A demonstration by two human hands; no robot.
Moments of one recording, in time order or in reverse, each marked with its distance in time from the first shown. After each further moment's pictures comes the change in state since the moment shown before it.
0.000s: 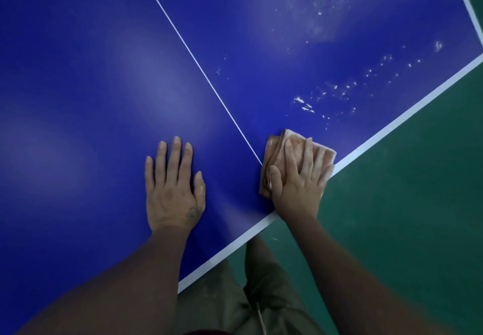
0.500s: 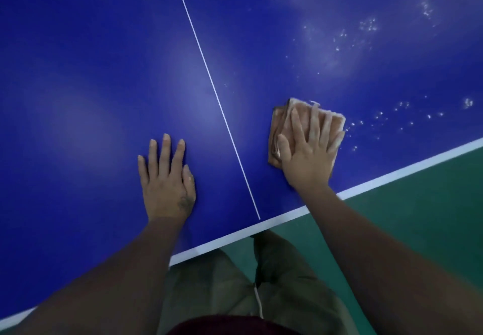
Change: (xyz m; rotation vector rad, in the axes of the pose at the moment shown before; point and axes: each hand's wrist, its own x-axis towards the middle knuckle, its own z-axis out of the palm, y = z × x) left_hand 0.003 0.051 -0.003 0.054 0.088 -0.295; right_hand 0.144 0.024 -0.035 0.006 -0.050 -0.287
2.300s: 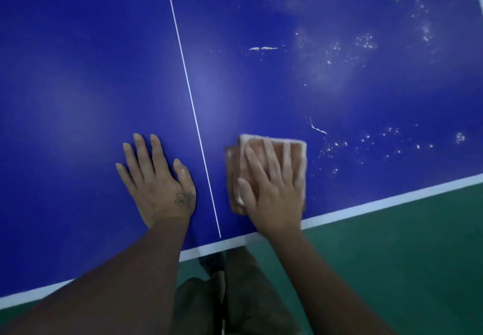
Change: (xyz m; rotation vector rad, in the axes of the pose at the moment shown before) left_hand 0.001 0.100 0.034 -0.059 0.169 -0.413; right_hand -0.035 0.026 0.015 0.015 0.067 -0.377
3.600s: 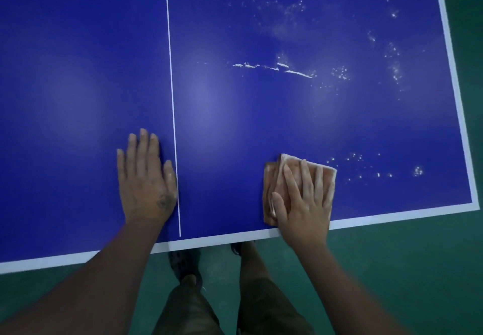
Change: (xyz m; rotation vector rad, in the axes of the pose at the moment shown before) left_hand -0.011 0.028 -0.006 0.007 0.000 0.159; right_hand -0.013 0.140 -0.034 -0.096 -0.040 0.016
